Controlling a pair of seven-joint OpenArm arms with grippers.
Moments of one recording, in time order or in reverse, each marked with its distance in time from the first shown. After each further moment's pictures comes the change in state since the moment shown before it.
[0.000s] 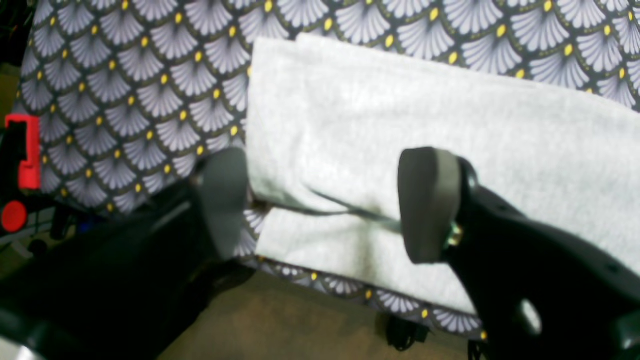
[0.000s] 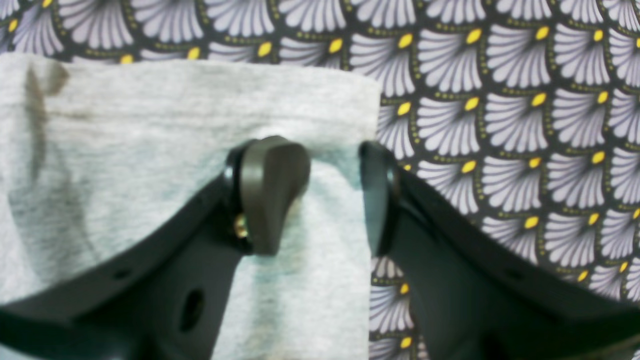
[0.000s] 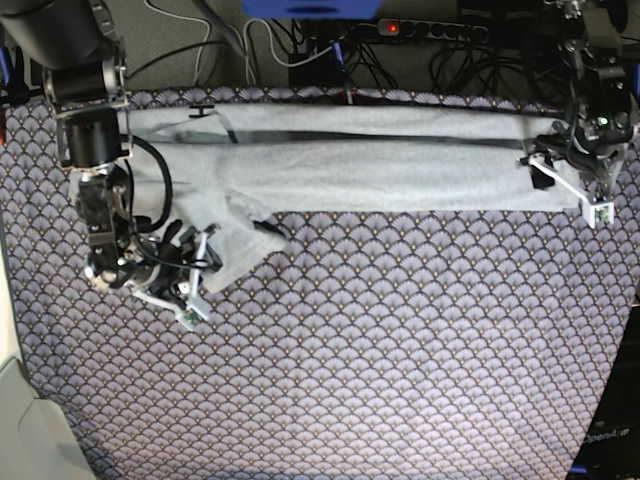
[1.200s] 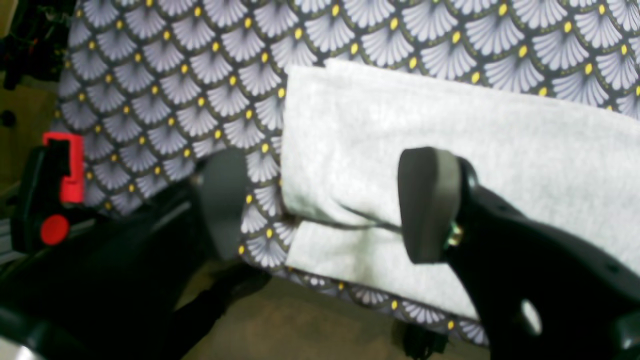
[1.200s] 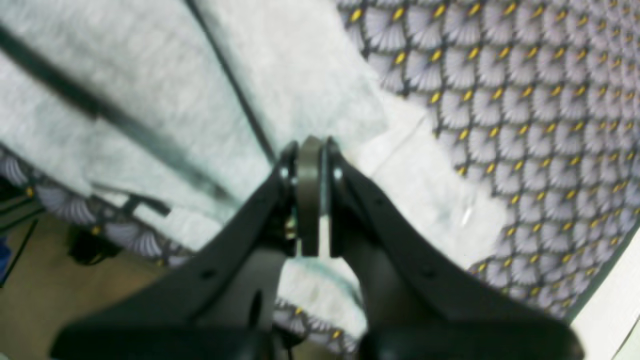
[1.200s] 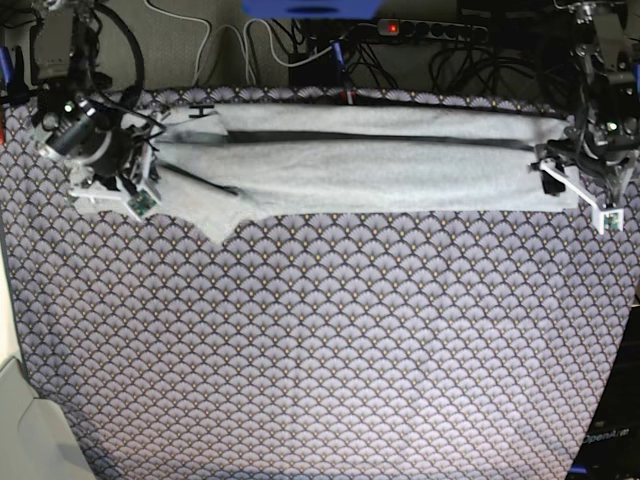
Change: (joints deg) left arm -0.4 -2.9 0.0 -0.3 -0.2 0.0 -0.5; right arm -38.5 2.2 17.6 52.3 0.2 0.2 -15.0
